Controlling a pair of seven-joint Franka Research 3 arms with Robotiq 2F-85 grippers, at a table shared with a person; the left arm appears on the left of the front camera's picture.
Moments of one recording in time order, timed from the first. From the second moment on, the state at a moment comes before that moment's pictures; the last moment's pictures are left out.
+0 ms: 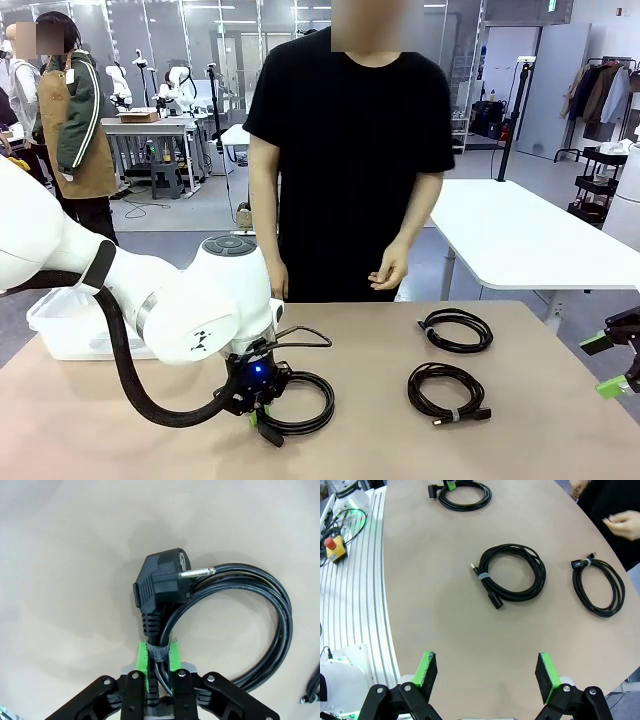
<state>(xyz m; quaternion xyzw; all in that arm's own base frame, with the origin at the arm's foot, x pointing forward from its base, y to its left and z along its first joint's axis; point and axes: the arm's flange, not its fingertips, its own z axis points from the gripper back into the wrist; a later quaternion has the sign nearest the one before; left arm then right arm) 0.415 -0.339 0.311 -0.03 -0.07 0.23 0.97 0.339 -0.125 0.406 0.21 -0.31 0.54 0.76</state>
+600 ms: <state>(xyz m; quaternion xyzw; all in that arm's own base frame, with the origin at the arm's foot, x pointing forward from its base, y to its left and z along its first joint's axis) 0.401 -0.332 0.378 -0.03 -0.11 0.13 0.98 0.339 -0.125 0.406 0.21 -0.31 0.54 0.76</state>
